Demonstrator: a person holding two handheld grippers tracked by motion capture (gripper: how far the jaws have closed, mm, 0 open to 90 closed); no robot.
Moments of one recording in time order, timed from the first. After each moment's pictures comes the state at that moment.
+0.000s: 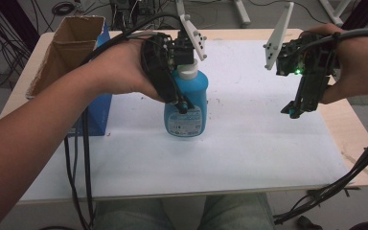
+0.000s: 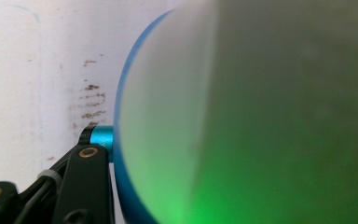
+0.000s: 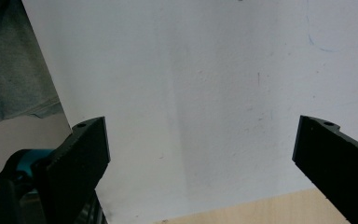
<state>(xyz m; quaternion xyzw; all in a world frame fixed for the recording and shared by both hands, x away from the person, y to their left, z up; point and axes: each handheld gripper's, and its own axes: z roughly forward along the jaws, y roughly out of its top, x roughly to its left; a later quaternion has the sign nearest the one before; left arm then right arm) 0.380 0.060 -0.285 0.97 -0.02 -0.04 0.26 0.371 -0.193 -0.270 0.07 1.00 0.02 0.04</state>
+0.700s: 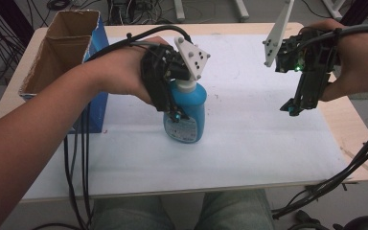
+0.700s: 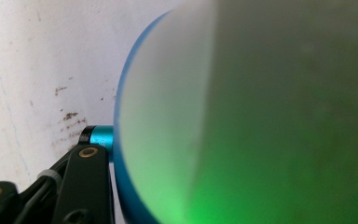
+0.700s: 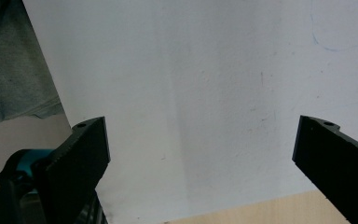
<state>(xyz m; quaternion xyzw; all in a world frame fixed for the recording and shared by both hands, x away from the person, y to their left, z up) 0.377 0.053 -0.307 0.95 -0.16 -0.05 0.25 0.370 -0.195 -0.274 0.07 1.00 0.02 0.04</state>
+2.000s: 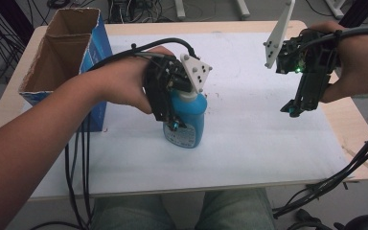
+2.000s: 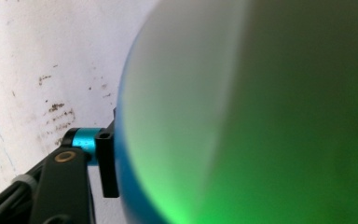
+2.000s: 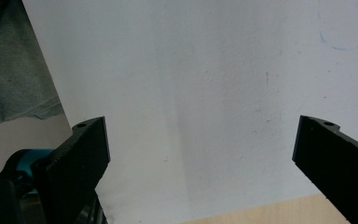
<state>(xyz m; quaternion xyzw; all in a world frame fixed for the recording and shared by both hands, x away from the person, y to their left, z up) 0.369 0.049 -0.320 0.96 -0.16 -0.04 0.22 0.370 -0.196 -0.280 0.07 1.00 0.02 0.04</state>
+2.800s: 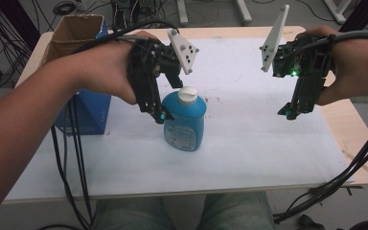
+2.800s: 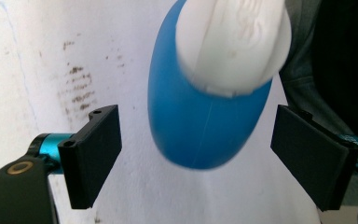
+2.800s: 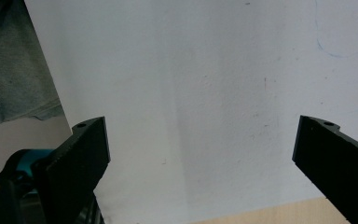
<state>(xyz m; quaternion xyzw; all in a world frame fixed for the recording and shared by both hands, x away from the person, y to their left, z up) 0.373 0.072 -0.280 0.98 -0.09 -0.04 0.19 0.370 -0.193 -0.278 0.06 1.00 0.03 0.04</state>
